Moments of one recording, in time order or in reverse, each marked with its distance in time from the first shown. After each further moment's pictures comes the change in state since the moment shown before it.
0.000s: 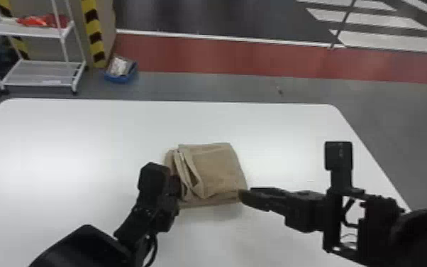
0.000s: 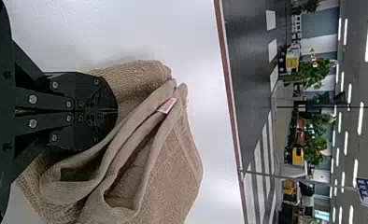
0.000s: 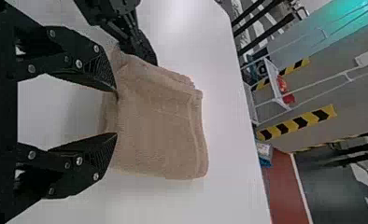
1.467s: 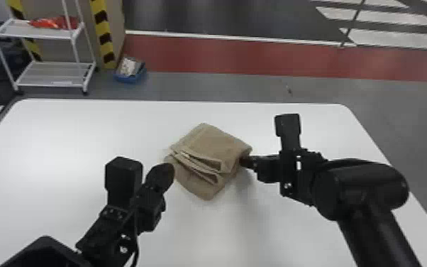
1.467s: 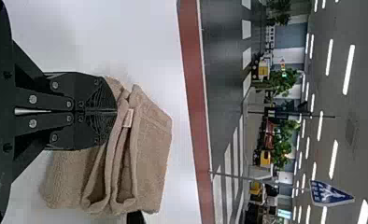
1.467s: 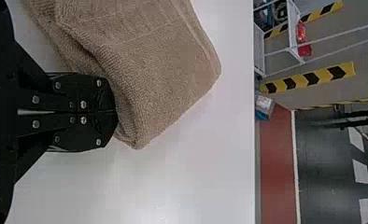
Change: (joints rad) left arm 0.167 0.108 0.122 -0.321 0.049 0.019 -0.021; right arm -0.440 0.051 0.323 0.616 0.337 -0.291 -0.124
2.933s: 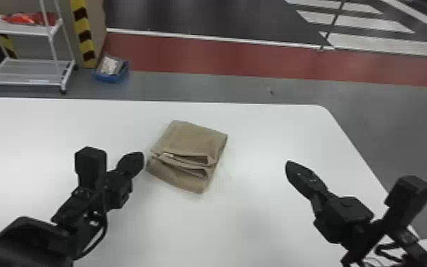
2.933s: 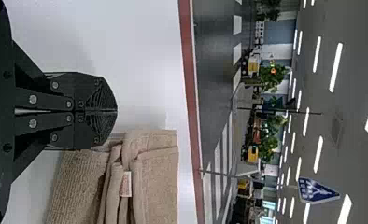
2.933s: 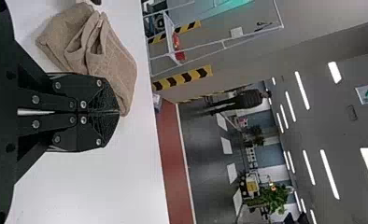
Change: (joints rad) left arm -0.252 -0.028 0.002 0.555 0.048 -0.351 -0.194; right arm 0.801 0.015 -0.382 -0.643 -0.186 -0.549 0.105
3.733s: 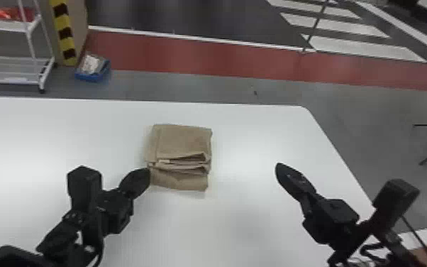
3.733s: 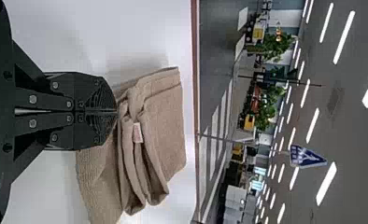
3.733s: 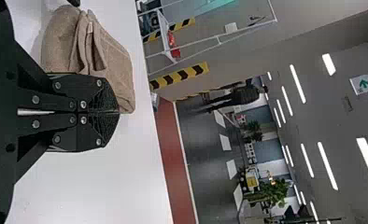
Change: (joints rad) left arm 0.116 -0.004 -0.046 -0.144 0.026 0.015 -0.063; right arm 0.022 -0.006 -0.041 0.019 -0.063 -0.027 0.010
